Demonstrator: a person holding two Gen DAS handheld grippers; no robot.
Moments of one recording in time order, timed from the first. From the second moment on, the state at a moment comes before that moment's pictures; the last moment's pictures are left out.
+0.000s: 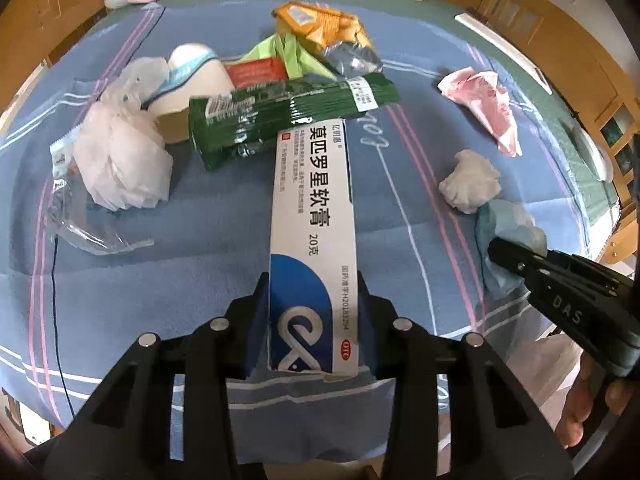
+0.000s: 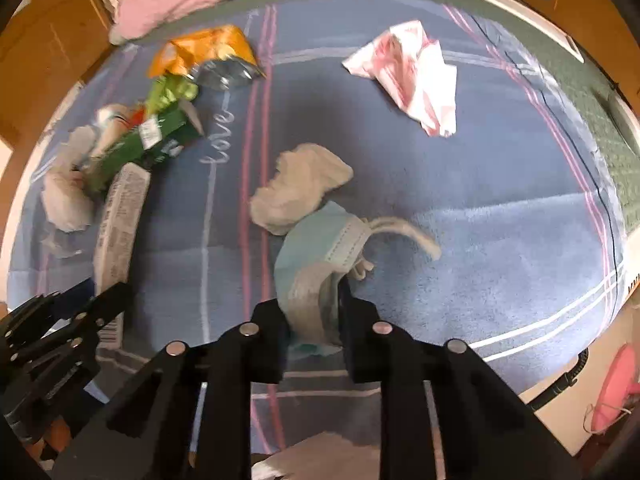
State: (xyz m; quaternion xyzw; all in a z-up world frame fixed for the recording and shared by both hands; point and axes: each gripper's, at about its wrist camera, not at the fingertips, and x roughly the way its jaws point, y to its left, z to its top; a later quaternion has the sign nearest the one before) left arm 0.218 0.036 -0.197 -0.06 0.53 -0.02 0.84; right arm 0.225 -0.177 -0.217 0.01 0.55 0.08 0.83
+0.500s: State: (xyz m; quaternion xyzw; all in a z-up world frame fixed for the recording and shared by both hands) left arm 0.208 0.032 -0.172 -0.06 0.48 -0.04 0.88; right arm 0.185 -0.183 -0.193 0.05 0.49 0.12 0.86
